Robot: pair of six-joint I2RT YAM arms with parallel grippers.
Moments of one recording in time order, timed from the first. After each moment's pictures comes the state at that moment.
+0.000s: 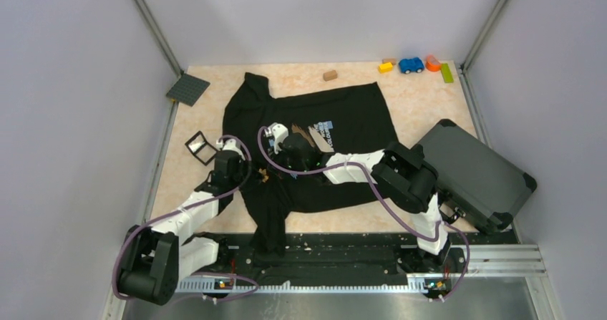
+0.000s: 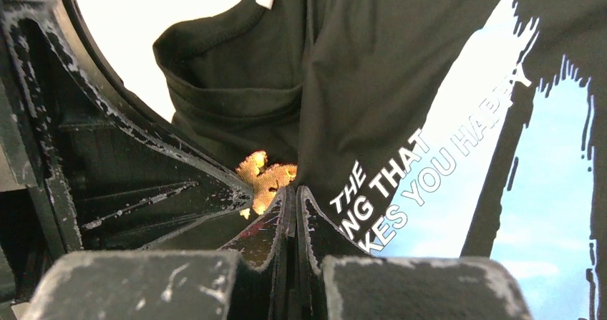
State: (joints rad) left arm -0.25 1.09 0.36 0.03 0.11 -0.62; right arm 0.99 2.04 1.25 0.30 -0.08 0.26
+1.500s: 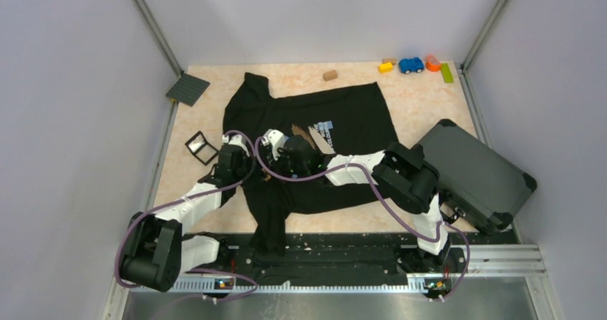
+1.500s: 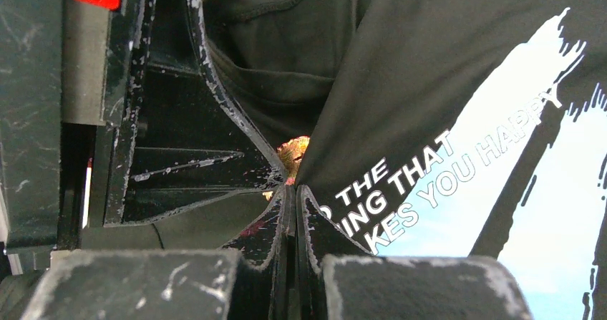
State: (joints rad) left arm -0.26 1.17 0.43 -0.01 0.13 -0.58; right arm 1.00 2.03 1.22 0.32 -0.16 0.11
